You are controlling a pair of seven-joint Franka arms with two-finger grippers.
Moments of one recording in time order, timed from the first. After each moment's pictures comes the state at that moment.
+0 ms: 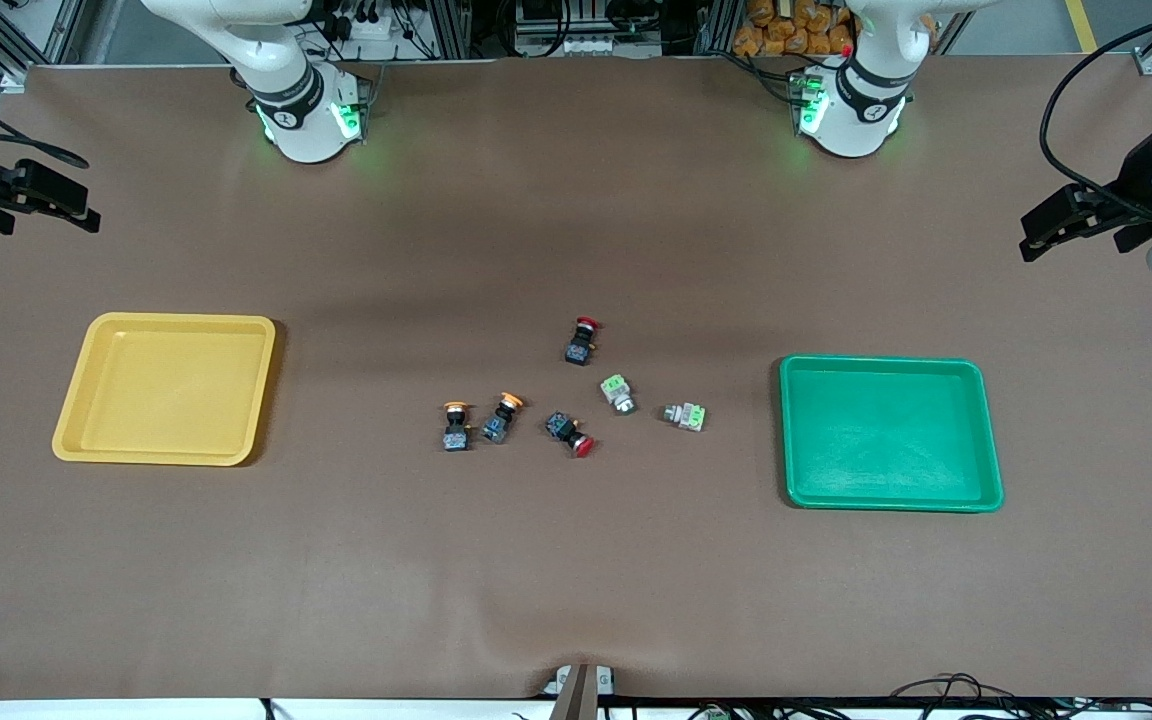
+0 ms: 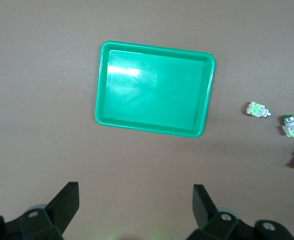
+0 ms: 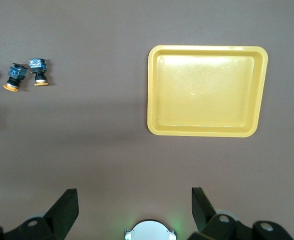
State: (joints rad) left arm 0.07 -0.01 -0.16 -1.52 0.03 1.51 -0.18; right arm -0.04 -0.05 0.00 -1.57 0.04 1.40 -0.03
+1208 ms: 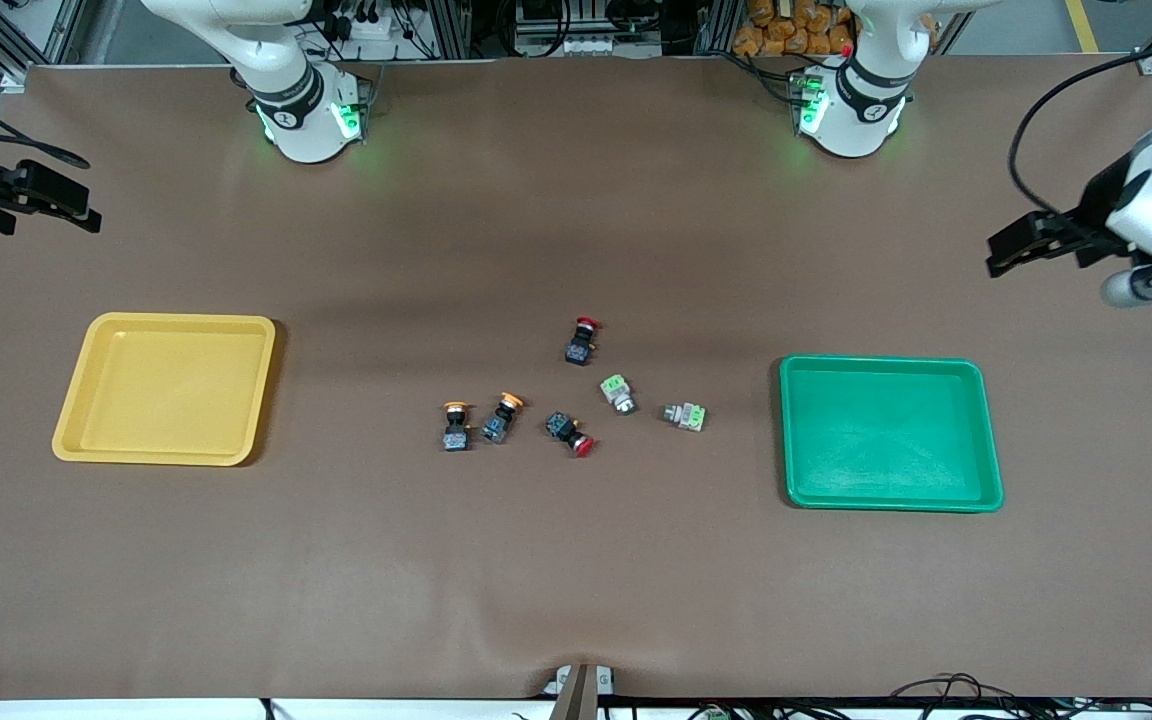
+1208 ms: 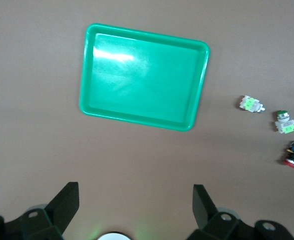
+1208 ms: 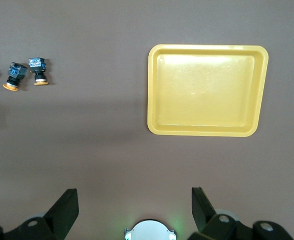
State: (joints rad) left arm 0.06 0.06 -0.20 -1.53 0.00 1.51 -0.28; right arm -0.04 -0.05 0.00 -1.57 0.04 1.40 -0.03
